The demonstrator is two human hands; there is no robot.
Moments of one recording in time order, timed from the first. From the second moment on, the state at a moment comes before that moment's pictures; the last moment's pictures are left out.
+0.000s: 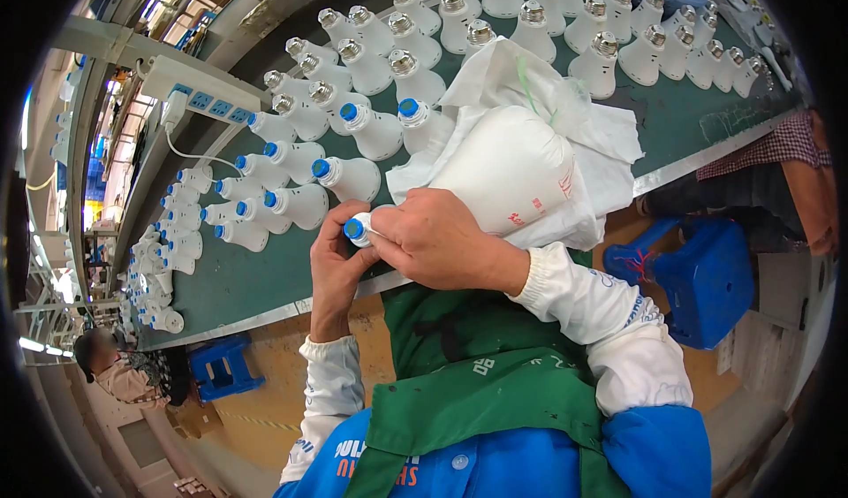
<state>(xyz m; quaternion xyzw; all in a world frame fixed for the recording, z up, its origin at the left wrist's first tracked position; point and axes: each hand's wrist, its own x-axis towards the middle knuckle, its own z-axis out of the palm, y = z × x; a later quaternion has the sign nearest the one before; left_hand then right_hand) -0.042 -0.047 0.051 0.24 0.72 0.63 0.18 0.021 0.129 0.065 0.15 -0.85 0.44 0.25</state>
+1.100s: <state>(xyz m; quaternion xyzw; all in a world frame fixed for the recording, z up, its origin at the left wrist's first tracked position) -0.046 -0.116 0.055 0.01 0.82 0.55 -0.18 0.025 0.133 0.076 0.18 -0.83 0.48 0.22</state>
